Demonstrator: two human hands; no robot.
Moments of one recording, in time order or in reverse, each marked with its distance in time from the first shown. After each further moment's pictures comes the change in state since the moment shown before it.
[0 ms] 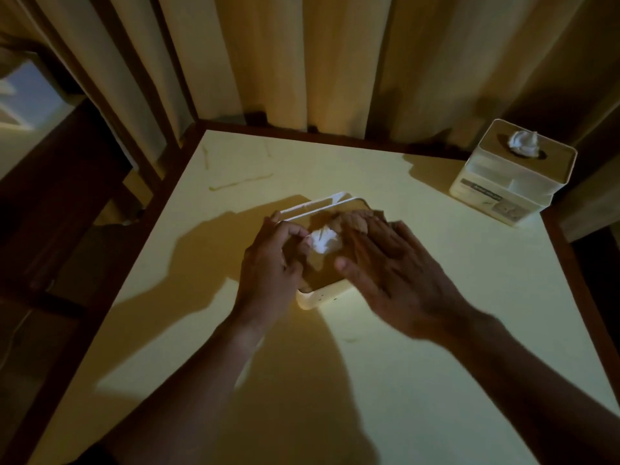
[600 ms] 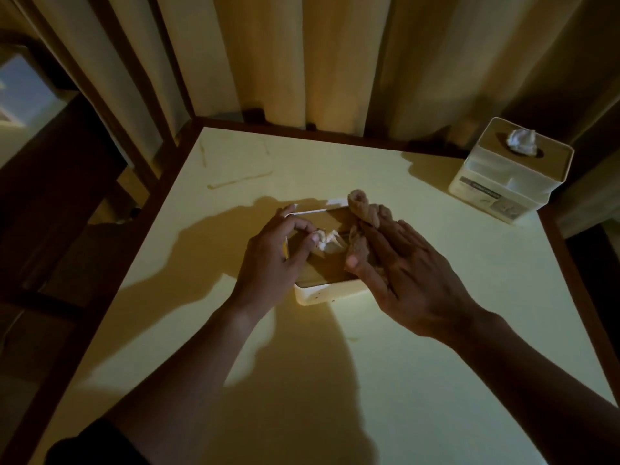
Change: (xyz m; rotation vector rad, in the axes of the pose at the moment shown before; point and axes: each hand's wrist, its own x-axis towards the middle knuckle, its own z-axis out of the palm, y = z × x) left_hand 0.015 -0.013 -0.002 -0.078 -0.099 0.101; right_hand 0.002 0.004 -0.002 0.087 -0.034 0.157
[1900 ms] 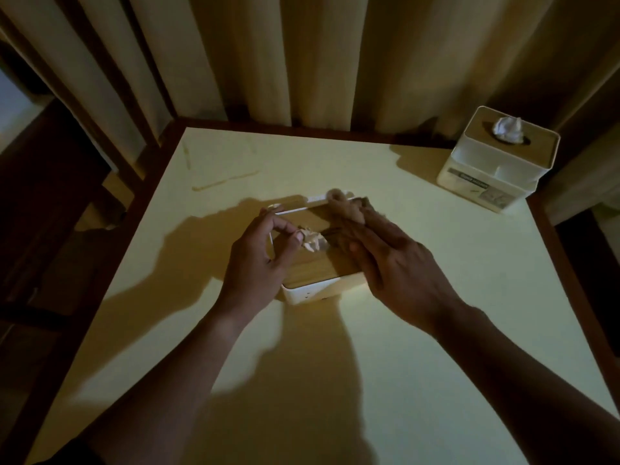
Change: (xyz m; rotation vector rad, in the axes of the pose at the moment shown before) left_hand -0.001 0.006 0.000 -0.011 0.017 -0.073; right_hand 0.003 0.007 0.003 0.128 0.069 -0.035
